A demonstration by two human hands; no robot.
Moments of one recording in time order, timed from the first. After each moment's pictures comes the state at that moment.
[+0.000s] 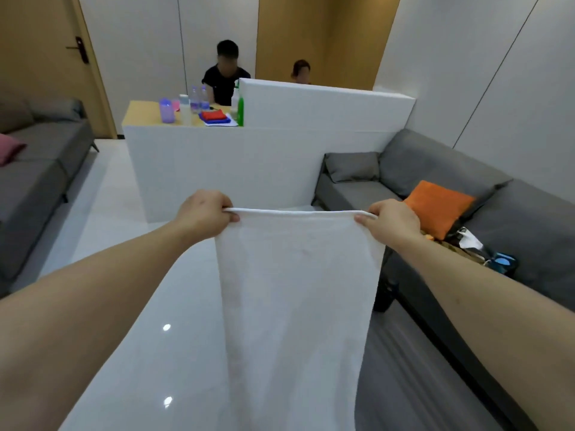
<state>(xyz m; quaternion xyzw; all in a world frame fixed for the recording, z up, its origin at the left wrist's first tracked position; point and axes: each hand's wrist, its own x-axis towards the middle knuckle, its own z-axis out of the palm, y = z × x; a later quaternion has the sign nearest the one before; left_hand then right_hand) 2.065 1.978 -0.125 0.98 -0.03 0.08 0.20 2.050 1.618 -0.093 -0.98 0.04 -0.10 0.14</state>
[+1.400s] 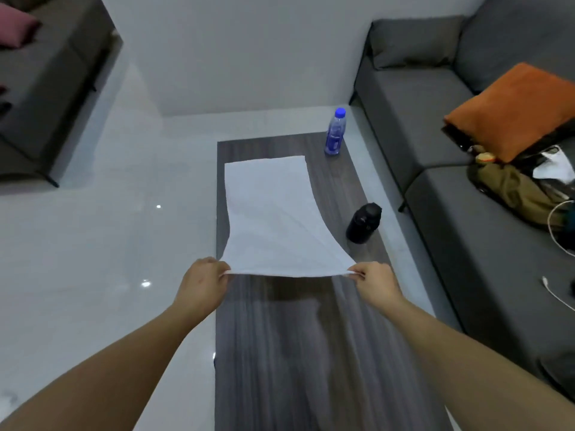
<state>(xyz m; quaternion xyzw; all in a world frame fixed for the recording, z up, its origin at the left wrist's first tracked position) 1.997 1.631 -0.413 0.97 0.13 -0.05 0.18 2.093 1.287 -0.426 -0.95 -0.04 0.19 0.25</state>
